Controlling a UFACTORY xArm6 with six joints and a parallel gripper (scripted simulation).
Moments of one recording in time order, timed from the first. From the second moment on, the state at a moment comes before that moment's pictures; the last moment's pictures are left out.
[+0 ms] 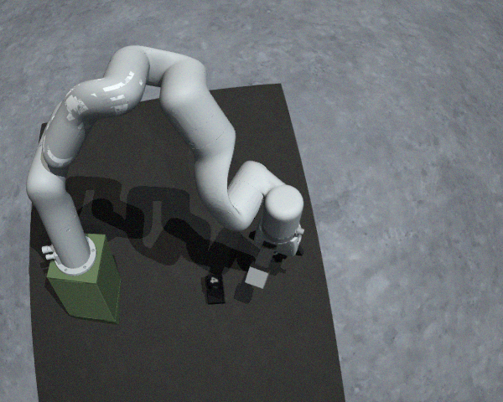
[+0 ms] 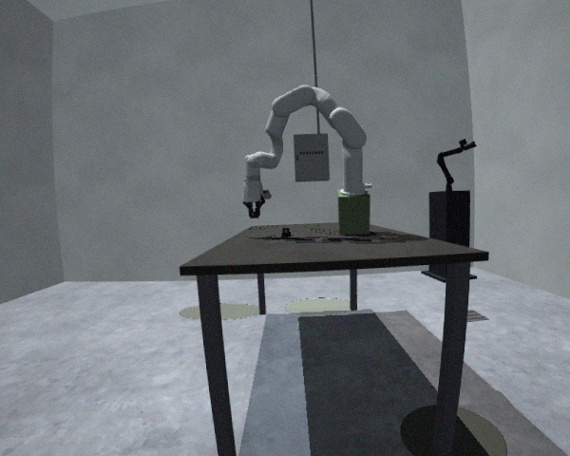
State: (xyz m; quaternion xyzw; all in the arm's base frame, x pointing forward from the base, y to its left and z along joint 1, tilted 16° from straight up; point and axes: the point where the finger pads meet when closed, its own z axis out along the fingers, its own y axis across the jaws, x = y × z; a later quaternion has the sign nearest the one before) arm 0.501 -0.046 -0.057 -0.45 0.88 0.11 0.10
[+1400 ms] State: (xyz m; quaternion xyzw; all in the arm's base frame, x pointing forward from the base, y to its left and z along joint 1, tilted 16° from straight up) arm 0.420 -0.072 -0.065 0.22 0.96 0.16 0.01
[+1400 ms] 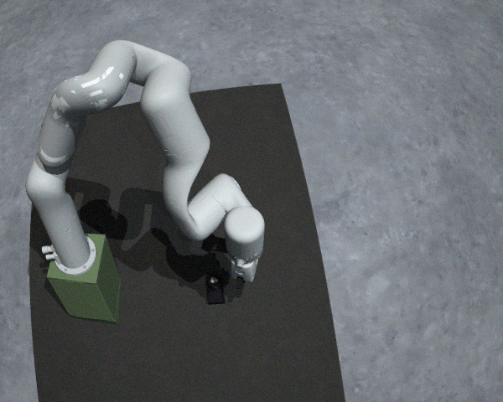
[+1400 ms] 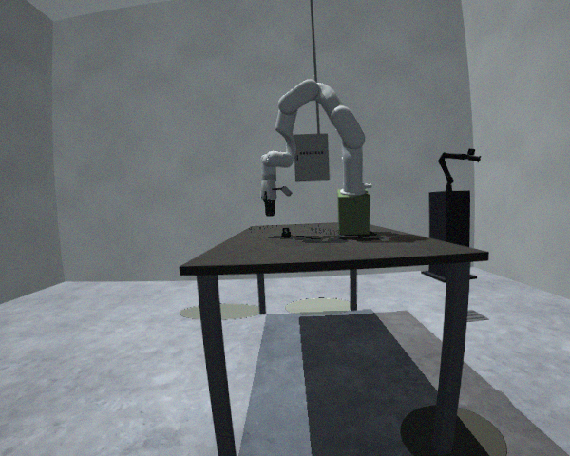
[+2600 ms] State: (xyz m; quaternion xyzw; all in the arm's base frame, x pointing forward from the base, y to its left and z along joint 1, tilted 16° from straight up) arm 0.342 -0.087 -0.070 0.72 0.68 0.13 -0.07
